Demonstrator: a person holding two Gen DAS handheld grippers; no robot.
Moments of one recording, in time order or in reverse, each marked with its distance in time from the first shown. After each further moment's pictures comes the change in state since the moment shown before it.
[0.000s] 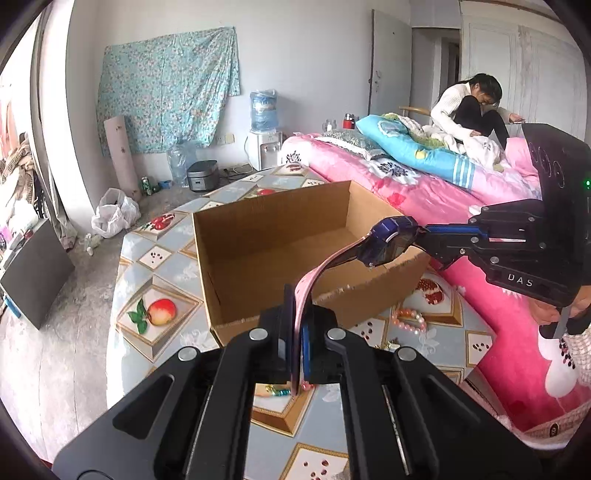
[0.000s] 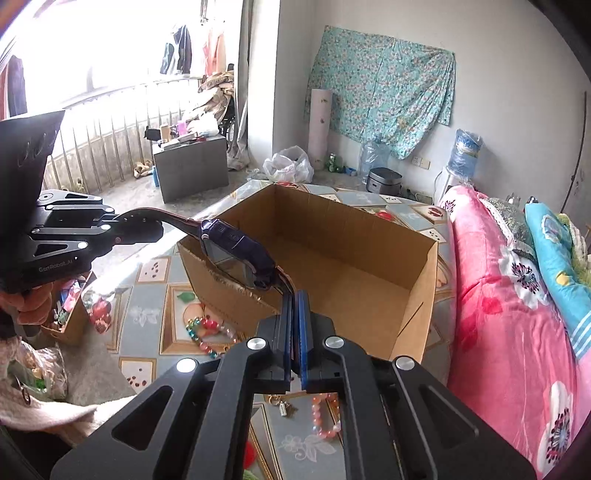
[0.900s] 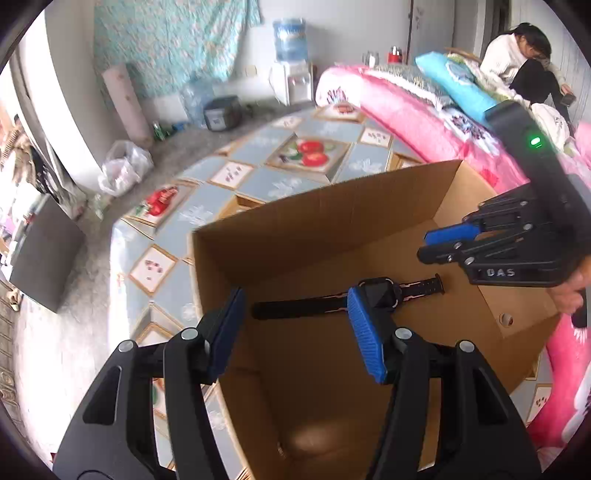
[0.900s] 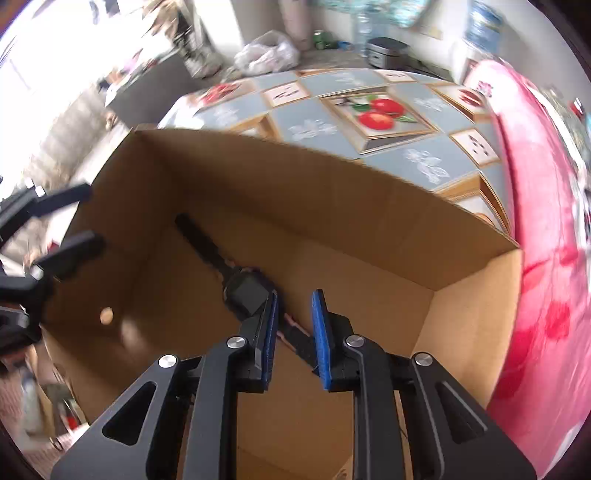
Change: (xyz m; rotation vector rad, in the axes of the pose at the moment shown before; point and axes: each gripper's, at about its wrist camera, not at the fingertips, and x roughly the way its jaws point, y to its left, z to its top) left arm 0.170 0.060 0.076 -0.015 0.280 0.126; right arm 0.225 -0.104 0.060 0.128 0.527 0.101
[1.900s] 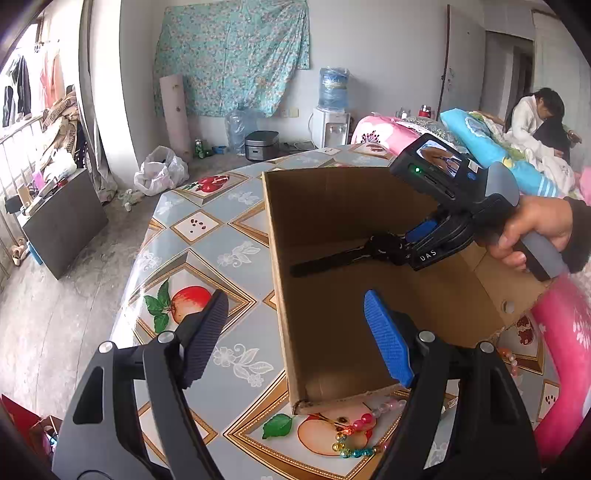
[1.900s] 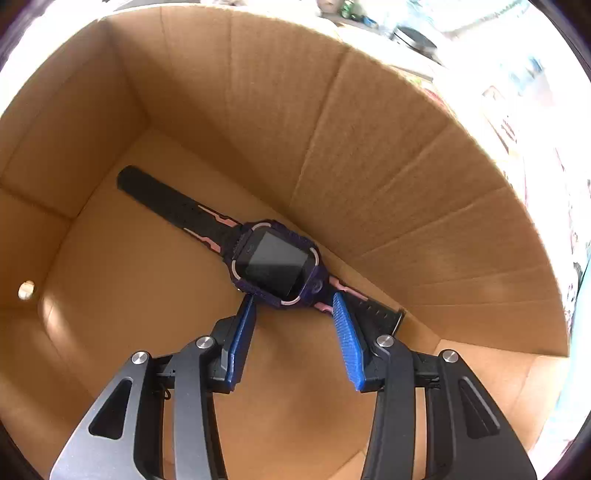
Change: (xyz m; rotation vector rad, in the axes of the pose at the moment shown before) left arm -0.036 0.014 -0.098 -0.184 -0.190 0.047; right arm 0.070 0.027 0.039 -0.155 0.161 -0.211
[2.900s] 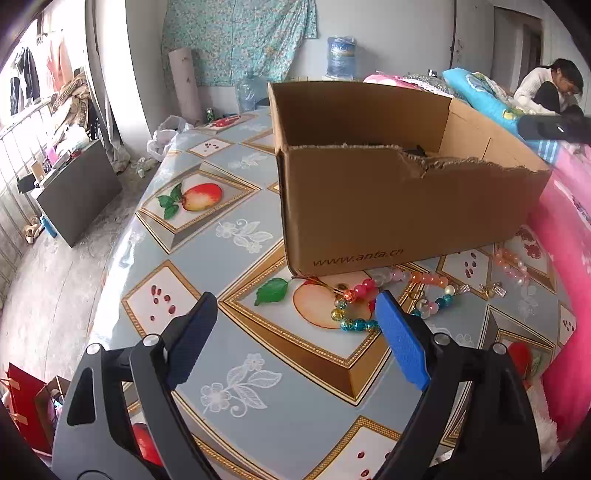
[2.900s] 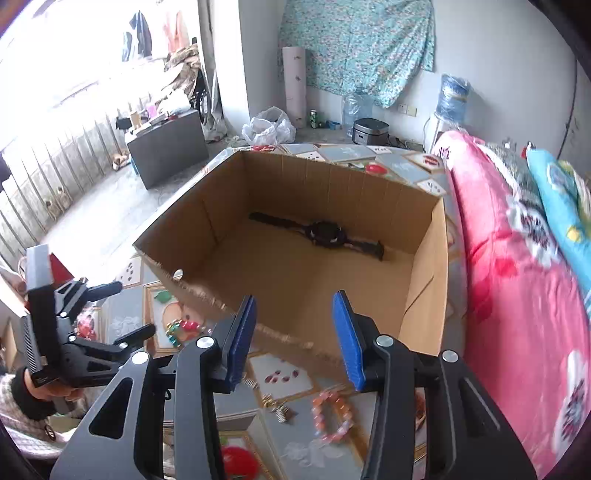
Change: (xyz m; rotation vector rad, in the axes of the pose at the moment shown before) left arm -0.024 -0.017 -0.103 -0.002 0.126 0.059; right arm -0.167 0.049 -0.202 0.249 -0.528 0.099
